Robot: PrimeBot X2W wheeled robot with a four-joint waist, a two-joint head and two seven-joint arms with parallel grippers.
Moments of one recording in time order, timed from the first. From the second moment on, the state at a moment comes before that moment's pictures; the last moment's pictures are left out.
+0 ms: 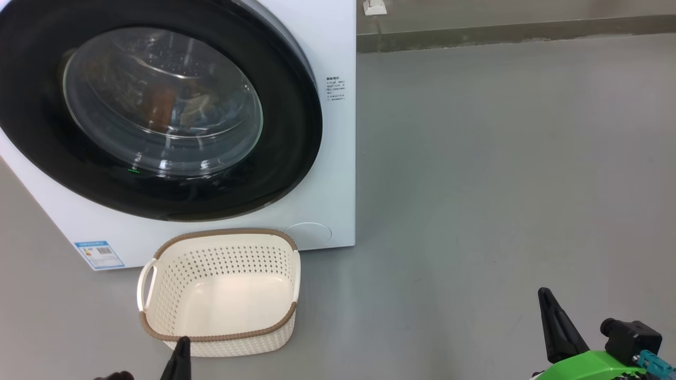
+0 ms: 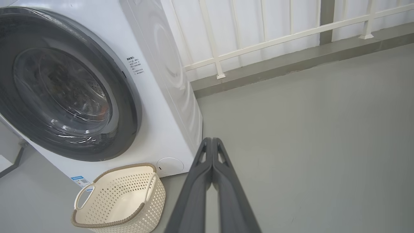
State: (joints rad) left arm 0.05 0.06 -0.12 0.29 -0.59 -0.13 -0.22; right arm -0.02 -0.04 -0.11 0.28 0.31 0.14 -0.21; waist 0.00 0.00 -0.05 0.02
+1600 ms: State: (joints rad) left arm 0.02 0.05 -0.03 0.28 -1.02 -0.13 -0.08; right arm -0.02 -0.04 -0.12 0.28 0.86 0.14 -0.08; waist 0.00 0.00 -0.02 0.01
